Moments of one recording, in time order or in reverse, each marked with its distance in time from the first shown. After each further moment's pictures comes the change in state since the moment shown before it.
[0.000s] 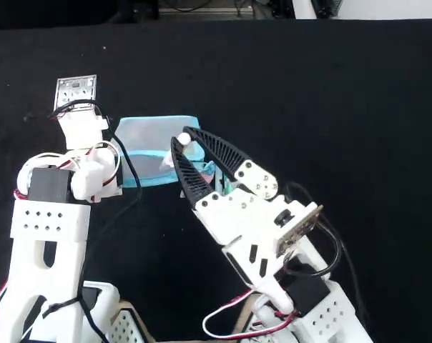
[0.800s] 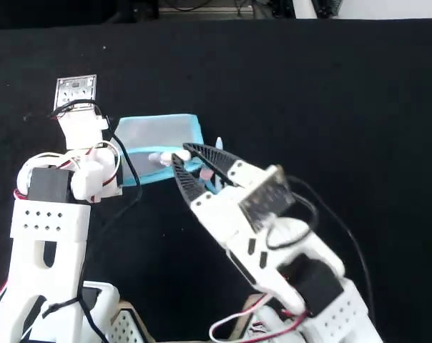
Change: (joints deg) left arm 0.0 0.0 0.0 0.0 0.0; right arm 0.0 9.7 -15.5 28.0 4.4
